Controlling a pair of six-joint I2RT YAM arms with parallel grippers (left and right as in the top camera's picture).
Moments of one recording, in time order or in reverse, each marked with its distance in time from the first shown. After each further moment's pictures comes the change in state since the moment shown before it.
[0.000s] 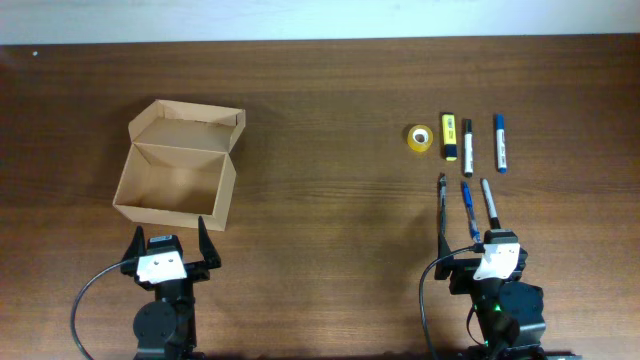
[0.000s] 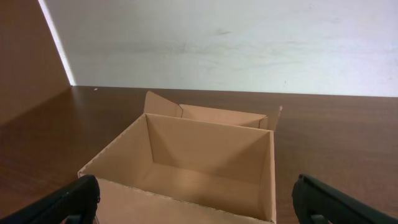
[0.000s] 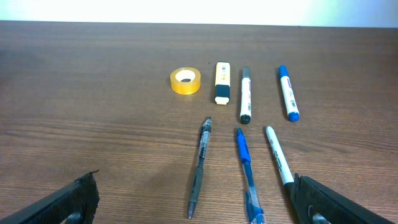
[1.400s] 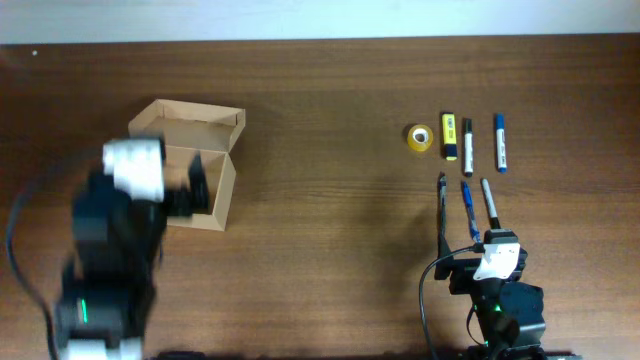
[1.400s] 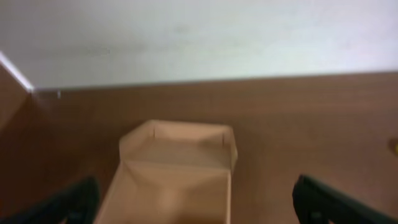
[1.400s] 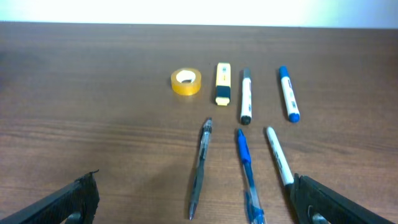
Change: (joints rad) left arm -0.001 0.941 1.087 -0.533 0.161 0.042; right arm 0.000 -0.003 0.000 0.000 -0.003 0.000
